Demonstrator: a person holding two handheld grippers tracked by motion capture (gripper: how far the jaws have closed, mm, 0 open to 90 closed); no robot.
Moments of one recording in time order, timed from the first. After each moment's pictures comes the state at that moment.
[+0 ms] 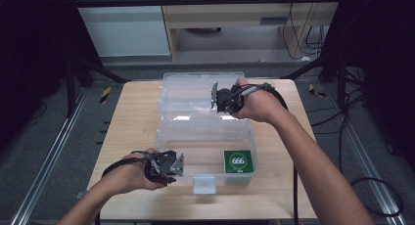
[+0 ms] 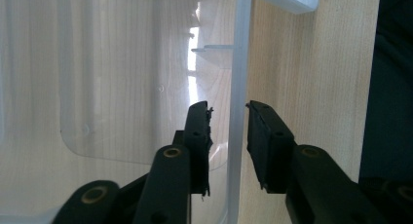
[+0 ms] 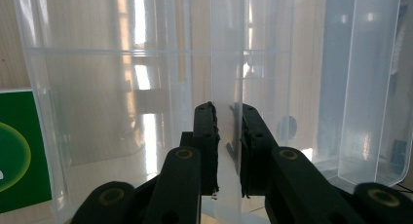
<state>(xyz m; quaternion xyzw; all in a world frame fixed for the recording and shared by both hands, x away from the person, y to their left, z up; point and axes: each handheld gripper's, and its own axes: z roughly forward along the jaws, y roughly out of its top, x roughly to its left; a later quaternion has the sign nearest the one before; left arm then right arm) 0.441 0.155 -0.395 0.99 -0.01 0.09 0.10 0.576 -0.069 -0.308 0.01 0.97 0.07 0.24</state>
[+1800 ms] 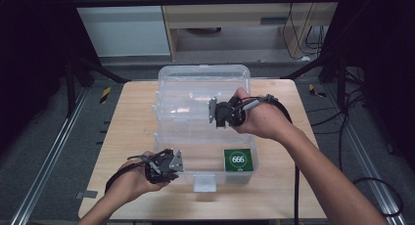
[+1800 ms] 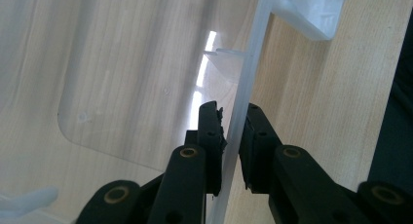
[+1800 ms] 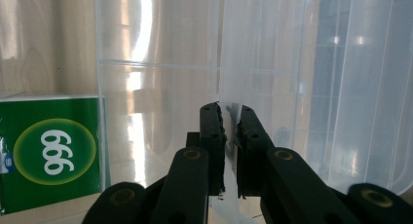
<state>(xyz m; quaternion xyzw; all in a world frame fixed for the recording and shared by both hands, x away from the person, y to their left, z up) 0.438 0.158 -0.401 0.98 0.08 0.11 0.15 0.523 -0.064 -0.299 -0.02 0.96 0.09 0.27</state>
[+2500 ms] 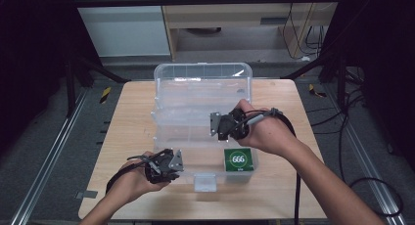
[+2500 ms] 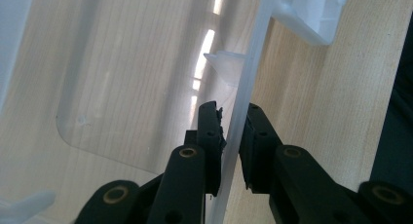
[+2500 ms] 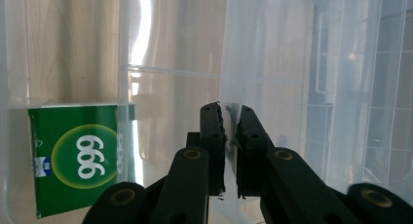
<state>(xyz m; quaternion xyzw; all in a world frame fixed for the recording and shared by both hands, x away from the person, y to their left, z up) 0.438 0.159 -0.403 0.98 0.09 0.11 0.16 0.488 -0.068 -0.304 -0.04 0.95 0.11 0.30</state>
